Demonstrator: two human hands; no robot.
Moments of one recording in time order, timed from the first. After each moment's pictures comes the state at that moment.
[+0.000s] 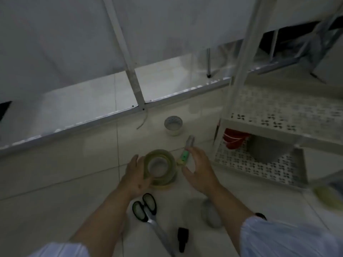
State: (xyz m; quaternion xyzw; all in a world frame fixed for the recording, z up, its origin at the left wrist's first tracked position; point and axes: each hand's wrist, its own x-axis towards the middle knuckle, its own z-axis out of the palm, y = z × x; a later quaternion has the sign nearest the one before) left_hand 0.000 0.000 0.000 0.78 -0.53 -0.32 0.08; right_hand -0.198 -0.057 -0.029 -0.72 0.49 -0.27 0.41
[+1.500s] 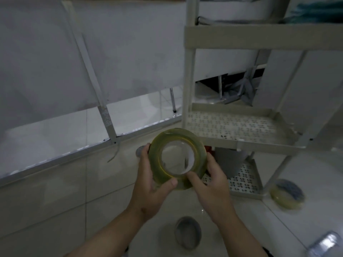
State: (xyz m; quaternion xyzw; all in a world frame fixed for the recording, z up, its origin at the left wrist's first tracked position) left_hand -0.123 0.018 0.076 0.45 -0.62 -0.37 0.52; right_hand -0.273 0.011 0.074 -0.56 0.46 -0.55 0.42
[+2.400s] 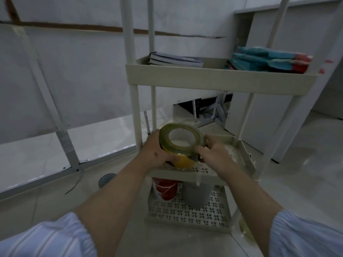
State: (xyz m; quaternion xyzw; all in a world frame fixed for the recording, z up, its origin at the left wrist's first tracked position) left_hand -0.227 -0.144 0.142 0.52 -0.70 -0.31 0.38; right_hand -0.401 -0.128 0.137 -0.58 0.54 -0.45 0.40
